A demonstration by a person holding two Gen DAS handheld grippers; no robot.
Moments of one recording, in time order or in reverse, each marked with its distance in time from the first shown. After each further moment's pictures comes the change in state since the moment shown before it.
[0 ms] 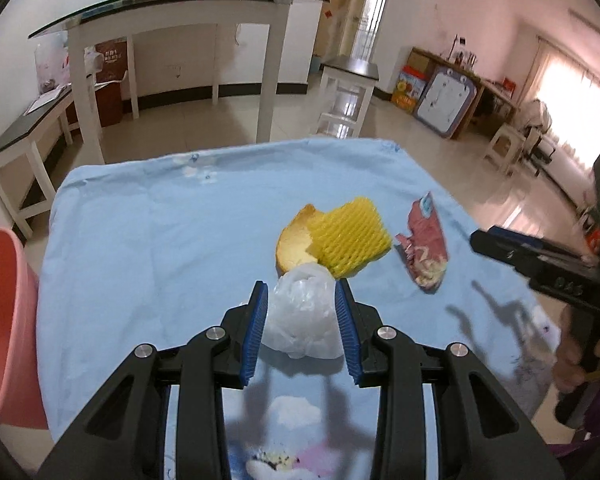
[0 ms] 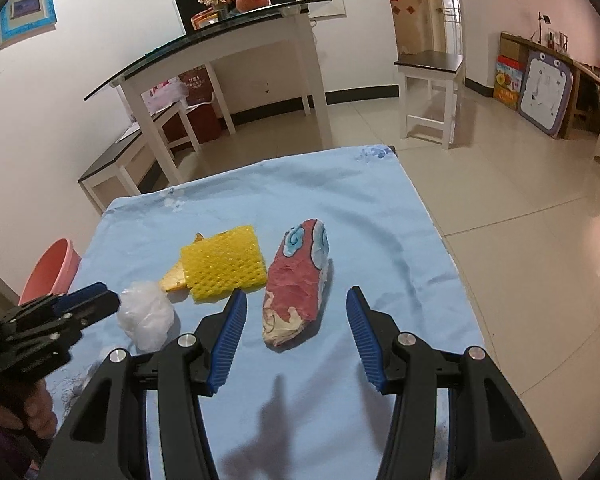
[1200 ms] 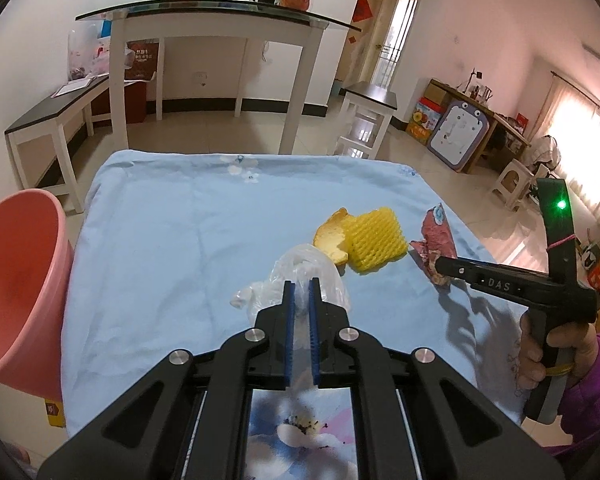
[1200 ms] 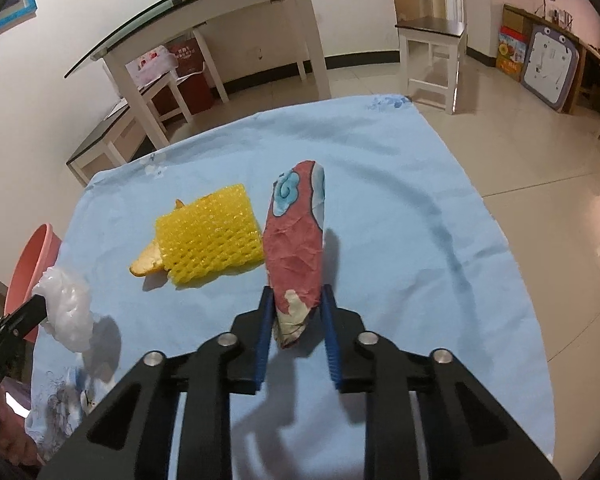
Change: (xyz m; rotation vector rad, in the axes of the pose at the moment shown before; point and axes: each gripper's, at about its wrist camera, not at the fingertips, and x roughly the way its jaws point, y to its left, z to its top) left arm -0.043 0.034 -0.025 -0.103 -0.103 0.007; right arm 0.050 0.006 -0.007 0.023 0.108 -0.008
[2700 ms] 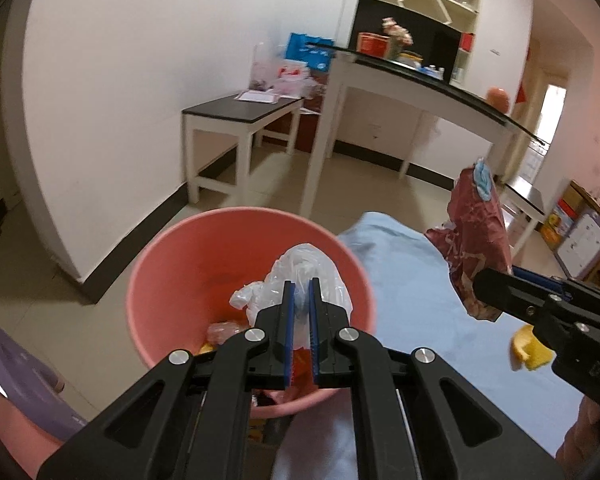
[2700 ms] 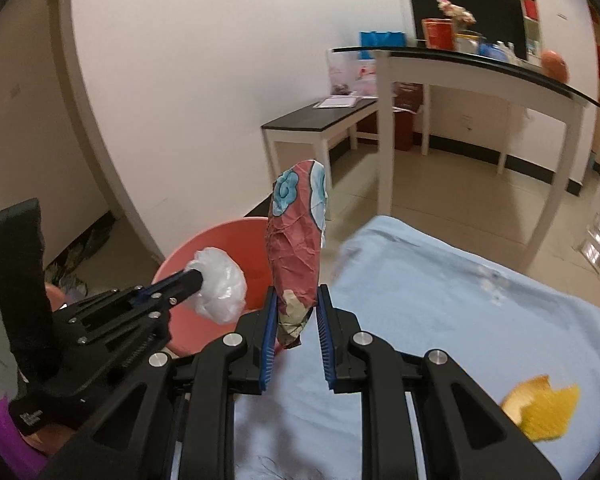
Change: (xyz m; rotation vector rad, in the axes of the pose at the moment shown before) left arm -0.107 0.165 0.001 -0.351 -0.189 0.483; right arm -0.030 0.336 0.022 -0.559 -0.092 0.448
